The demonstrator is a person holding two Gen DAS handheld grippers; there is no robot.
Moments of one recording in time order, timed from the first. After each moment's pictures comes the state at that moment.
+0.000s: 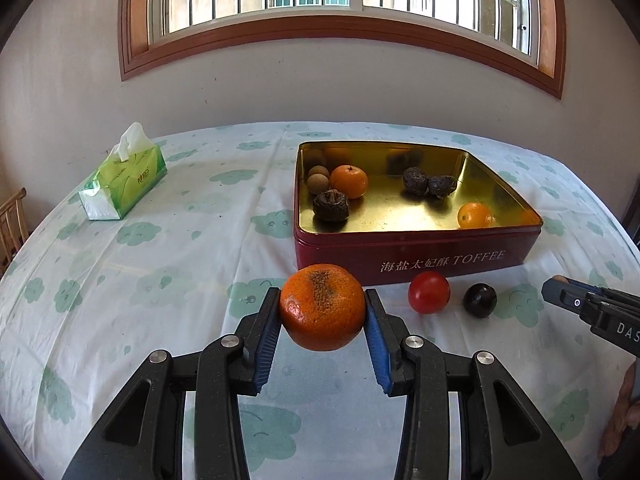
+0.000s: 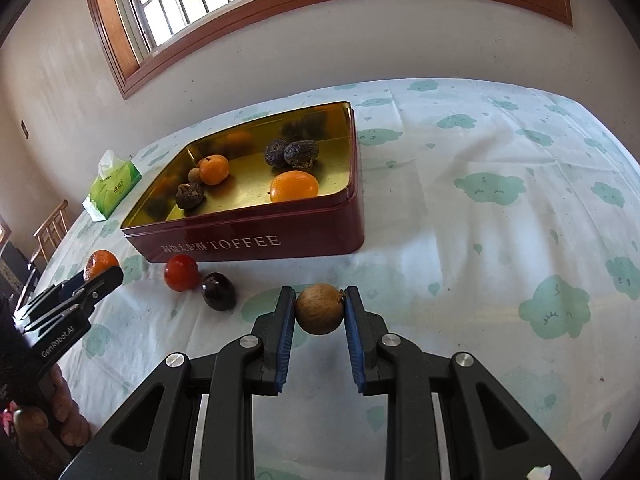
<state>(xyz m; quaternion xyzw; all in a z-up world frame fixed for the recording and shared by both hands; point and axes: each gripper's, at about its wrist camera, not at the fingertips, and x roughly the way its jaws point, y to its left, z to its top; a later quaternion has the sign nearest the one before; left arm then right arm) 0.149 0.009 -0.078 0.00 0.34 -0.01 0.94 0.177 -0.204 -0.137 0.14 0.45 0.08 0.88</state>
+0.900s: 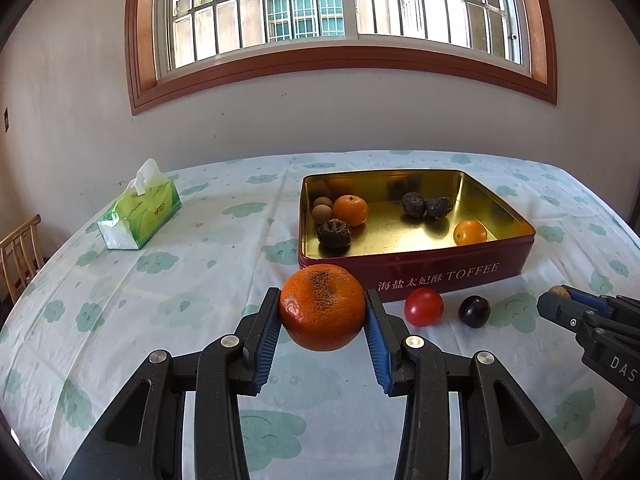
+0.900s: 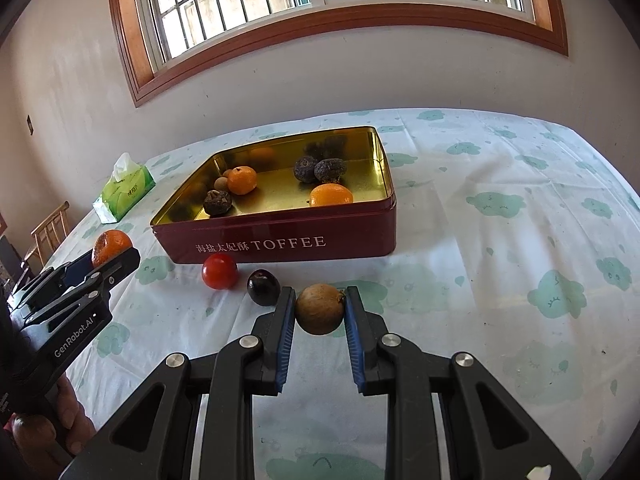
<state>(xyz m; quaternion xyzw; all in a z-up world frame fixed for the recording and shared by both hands) 0.132 0.002 -0.065 0.03 0.29 0.01 0.96 0.152 -0.174 -0.122 0.11 0.41 0.06 0.90</state>
